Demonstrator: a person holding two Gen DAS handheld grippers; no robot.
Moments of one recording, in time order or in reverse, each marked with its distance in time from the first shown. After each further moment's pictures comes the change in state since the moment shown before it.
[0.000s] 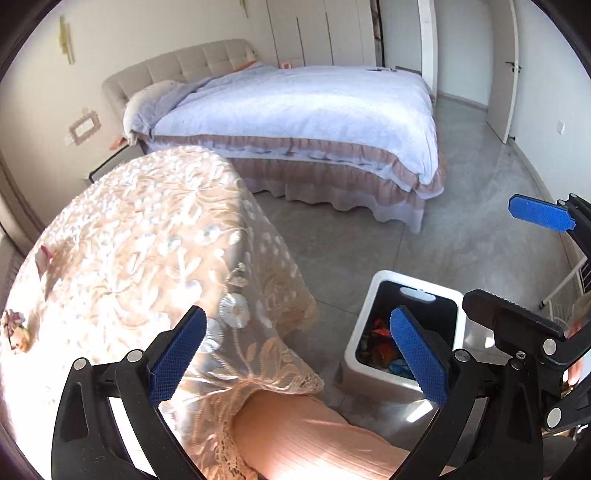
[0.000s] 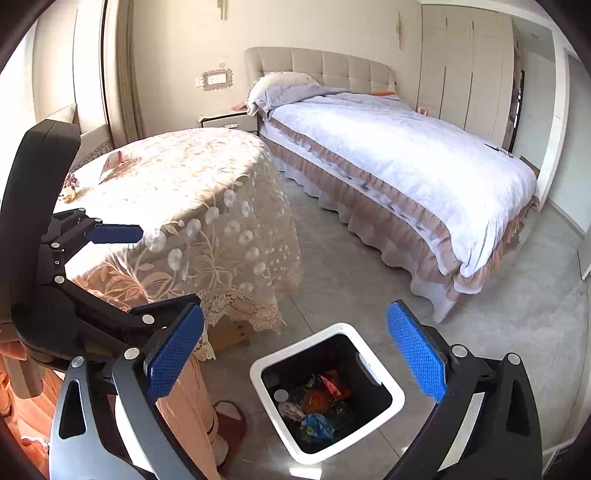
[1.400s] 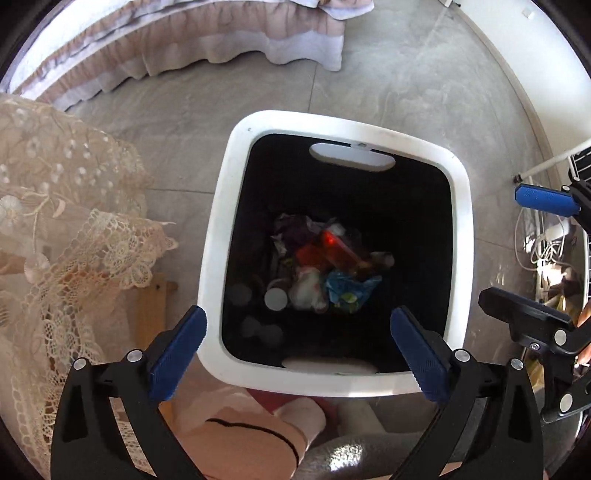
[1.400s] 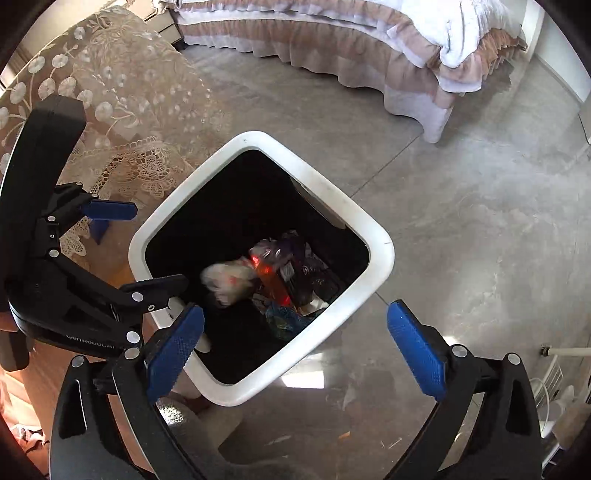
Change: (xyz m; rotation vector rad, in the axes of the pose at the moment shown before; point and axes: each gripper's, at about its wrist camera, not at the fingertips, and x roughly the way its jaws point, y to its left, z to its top) left arm 0.225 -0.150 -0.054 0.261 0.576 -0.326; right arm 0.129 -0.118 -0.151 0.327 0.572 -0.008
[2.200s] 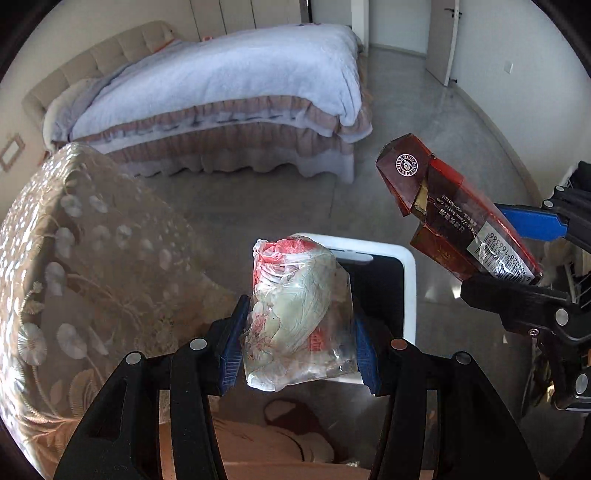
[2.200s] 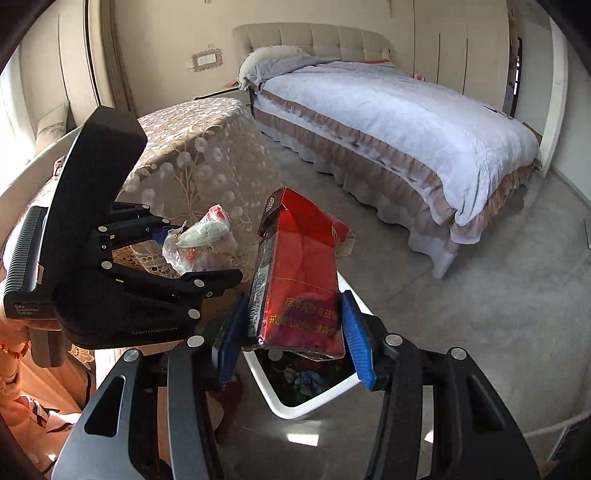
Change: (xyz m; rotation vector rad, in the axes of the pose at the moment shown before) left arm -0.145 -0.017 -0.046 -0.022 -0.387 0.130; right arm -0.140 0.059 -0.006 -0.216 -0.378 0.059
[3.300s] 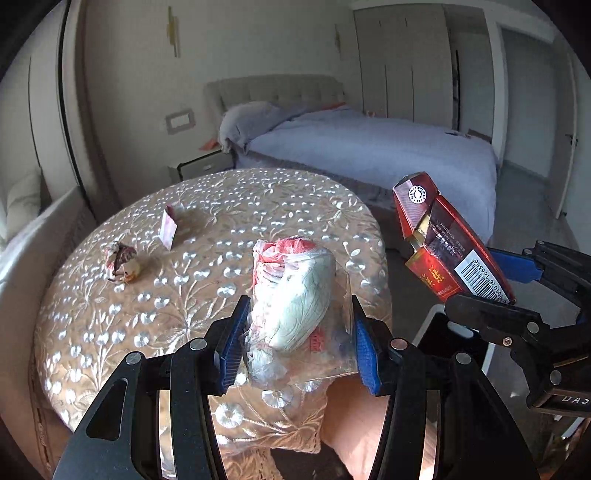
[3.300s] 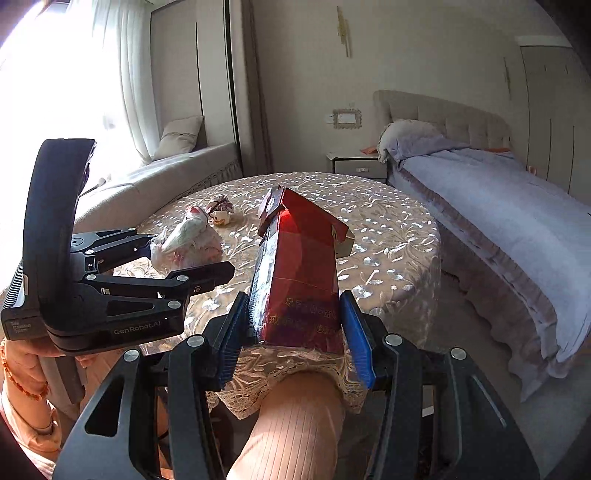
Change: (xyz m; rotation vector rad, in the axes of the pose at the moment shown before) left arm -0.224 0.120 -0.118 -0.425 -0.338 0.416; right arm -0.064 0.189 0.062 -0.322 -0.299 0.355
